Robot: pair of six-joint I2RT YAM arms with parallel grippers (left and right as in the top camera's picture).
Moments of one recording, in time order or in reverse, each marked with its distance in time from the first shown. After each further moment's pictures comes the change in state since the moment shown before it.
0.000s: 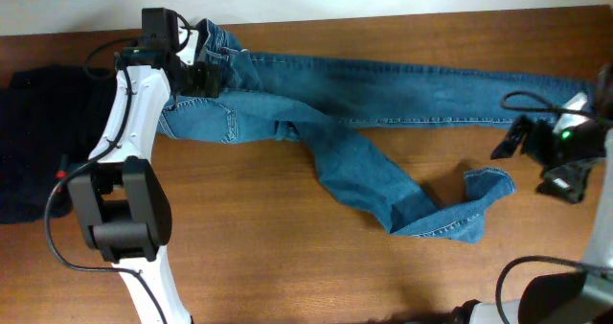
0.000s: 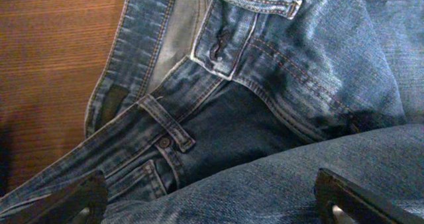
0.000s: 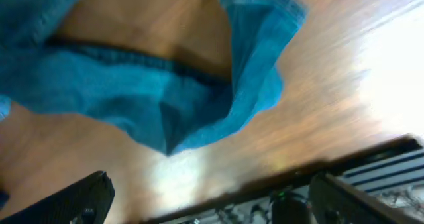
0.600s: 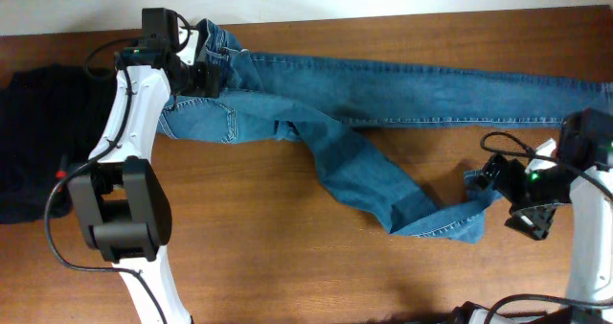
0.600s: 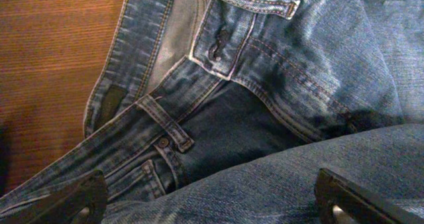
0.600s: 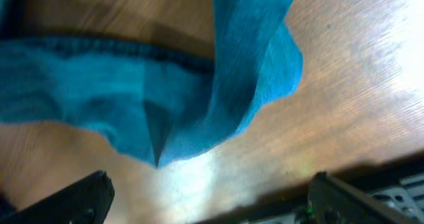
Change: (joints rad) left arm 0.000 0.000 0.000 0.000 0.003 0.000; right arm 0.000 -0.200 -0.433 0.251 -0.035 0.113
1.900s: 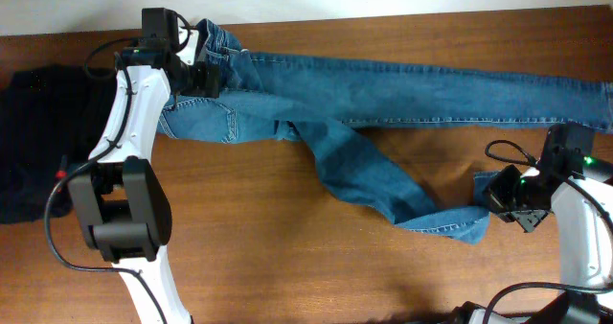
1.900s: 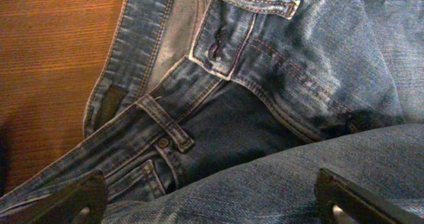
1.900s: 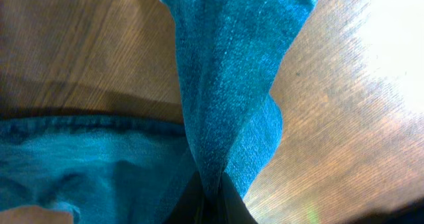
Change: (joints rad) left arm 0.000 0.000 0.000 0.000 0.000 0.000; right arm 0.000 0.002 -0.176 0.273 0.113 0.156
